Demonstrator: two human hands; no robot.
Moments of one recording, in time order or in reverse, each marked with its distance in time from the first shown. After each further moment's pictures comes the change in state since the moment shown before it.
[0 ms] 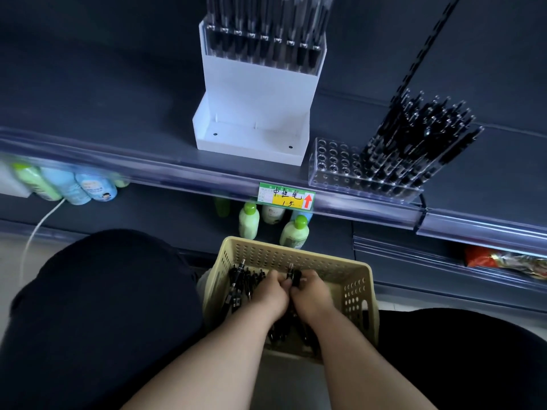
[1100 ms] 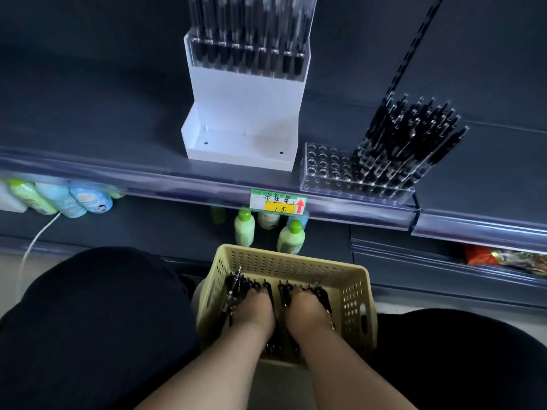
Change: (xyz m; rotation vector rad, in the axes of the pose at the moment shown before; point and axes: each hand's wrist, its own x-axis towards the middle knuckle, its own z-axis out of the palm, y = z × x) left_hand -0.009 -0.013 -0.008 0.578 -0.024 -0.012; right_hand 0.001 0.004 0.014 -0.491 -0.090 -0.018
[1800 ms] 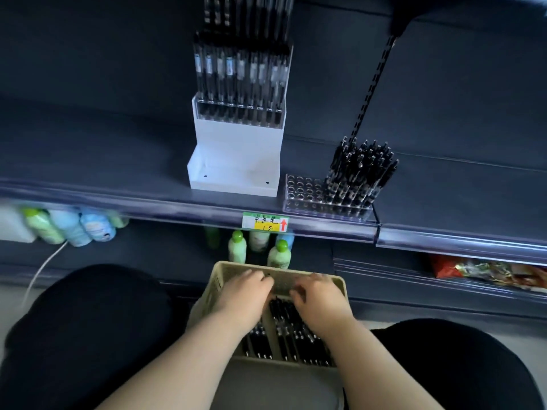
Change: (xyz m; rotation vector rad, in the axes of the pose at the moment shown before) left_hand -0.075 0.005 -0.080 0.400 0.475 0.539; right_hand -0.074 0.024 -0.081 -0.034 0.404 -0.364
